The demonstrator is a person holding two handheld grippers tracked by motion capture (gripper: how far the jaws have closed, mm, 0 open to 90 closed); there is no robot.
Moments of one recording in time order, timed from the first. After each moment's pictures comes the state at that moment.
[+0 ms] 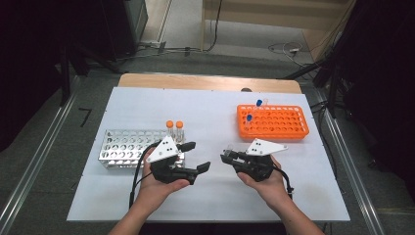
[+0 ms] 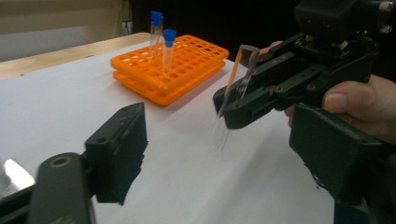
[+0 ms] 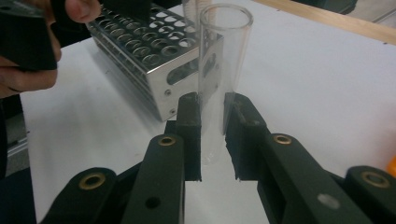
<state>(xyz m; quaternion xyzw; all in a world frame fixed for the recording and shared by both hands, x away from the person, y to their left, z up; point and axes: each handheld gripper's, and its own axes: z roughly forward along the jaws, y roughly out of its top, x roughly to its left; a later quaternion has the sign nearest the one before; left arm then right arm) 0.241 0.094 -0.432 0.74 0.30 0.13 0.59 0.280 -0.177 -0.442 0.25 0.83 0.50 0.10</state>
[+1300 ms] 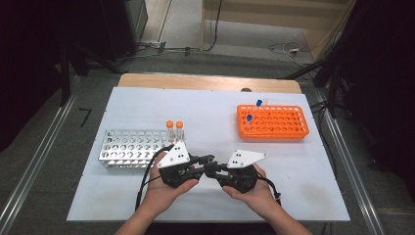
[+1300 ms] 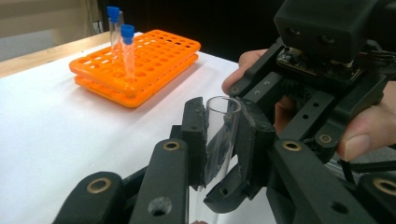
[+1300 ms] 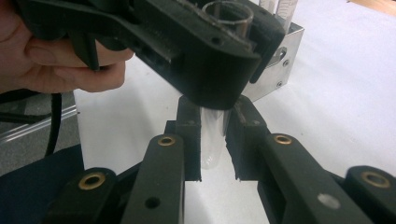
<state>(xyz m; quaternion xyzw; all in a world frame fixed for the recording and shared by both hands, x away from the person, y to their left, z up) 0.238 0.077 -0.435 0.77 0.25 0.12 0.58 0.256 -0.141 -0.447 0.19 0.85 0.48 0.07</state>
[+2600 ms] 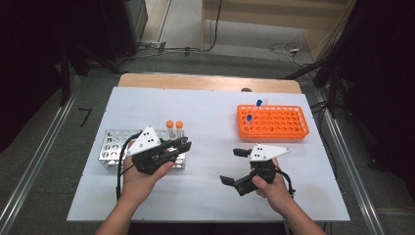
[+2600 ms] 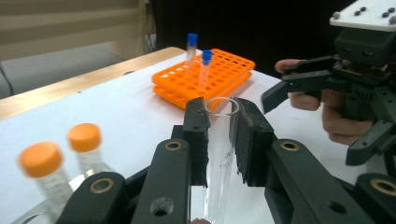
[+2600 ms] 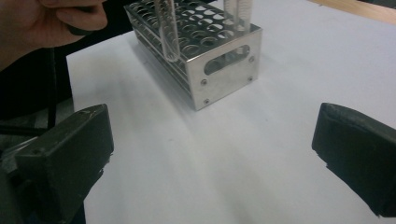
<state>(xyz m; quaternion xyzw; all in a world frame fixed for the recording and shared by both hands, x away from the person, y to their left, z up) 0.246 0.139 -0.410 0.73 0.31 0.18 0.58 0.275 -0.190 -0.443 0.21 0.83 0.51 0.05</state>
